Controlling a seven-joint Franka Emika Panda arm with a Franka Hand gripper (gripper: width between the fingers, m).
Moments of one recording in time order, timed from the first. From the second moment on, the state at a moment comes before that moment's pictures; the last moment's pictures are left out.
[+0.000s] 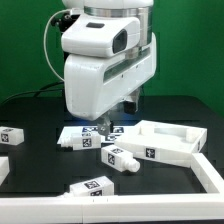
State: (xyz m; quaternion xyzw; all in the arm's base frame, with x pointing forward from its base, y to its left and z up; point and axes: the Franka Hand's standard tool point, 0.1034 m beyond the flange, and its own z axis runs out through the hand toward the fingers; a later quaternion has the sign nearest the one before) arm 0.610 -0.007 0.112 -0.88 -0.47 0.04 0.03
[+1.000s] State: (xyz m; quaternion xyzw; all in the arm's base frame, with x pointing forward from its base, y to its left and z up) arm 0.532 0.018 0.032 -0.91 -0.41 0.02 0.03
